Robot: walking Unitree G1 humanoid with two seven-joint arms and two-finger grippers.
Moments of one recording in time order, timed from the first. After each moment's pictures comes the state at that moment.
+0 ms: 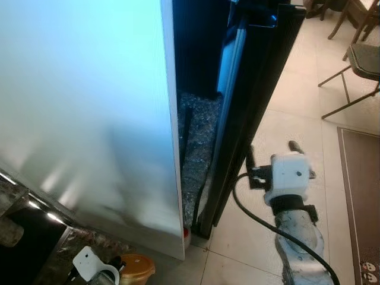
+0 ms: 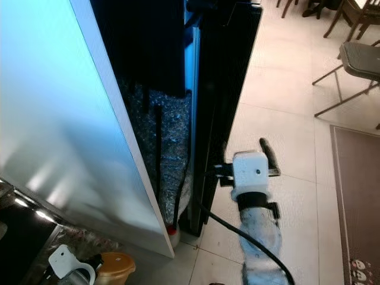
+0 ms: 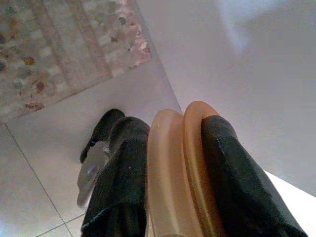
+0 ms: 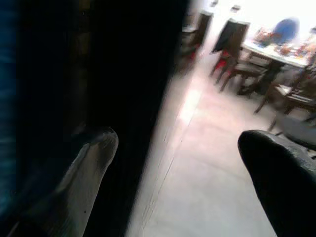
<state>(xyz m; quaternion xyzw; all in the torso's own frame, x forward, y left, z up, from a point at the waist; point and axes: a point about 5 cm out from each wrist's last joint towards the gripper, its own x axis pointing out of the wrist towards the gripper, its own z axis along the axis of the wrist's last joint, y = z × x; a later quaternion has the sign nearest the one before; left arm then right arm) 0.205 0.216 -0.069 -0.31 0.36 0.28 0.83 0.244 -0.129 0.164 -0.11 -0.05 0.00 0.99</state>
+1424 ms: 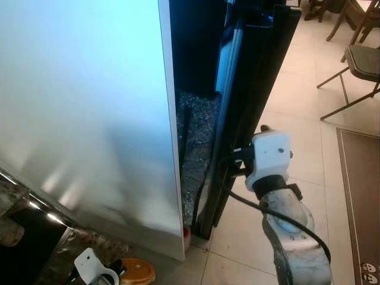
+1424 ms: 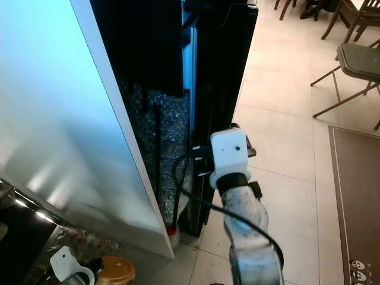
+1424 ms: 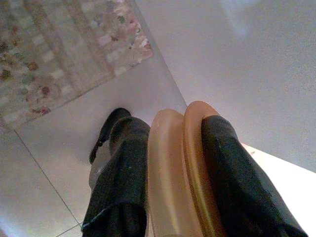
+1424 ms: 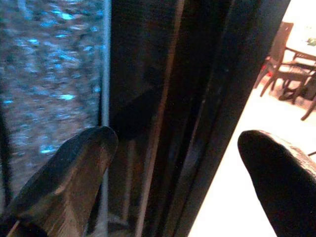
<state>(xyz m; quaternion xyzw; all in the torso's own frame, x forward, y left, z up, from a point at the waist) 0.198 0.216 -0.073 -0.28 0.38 0.26 0.84 0.259 -0.110 0.194 -0.09 -0.05 0.06 0.99</state>
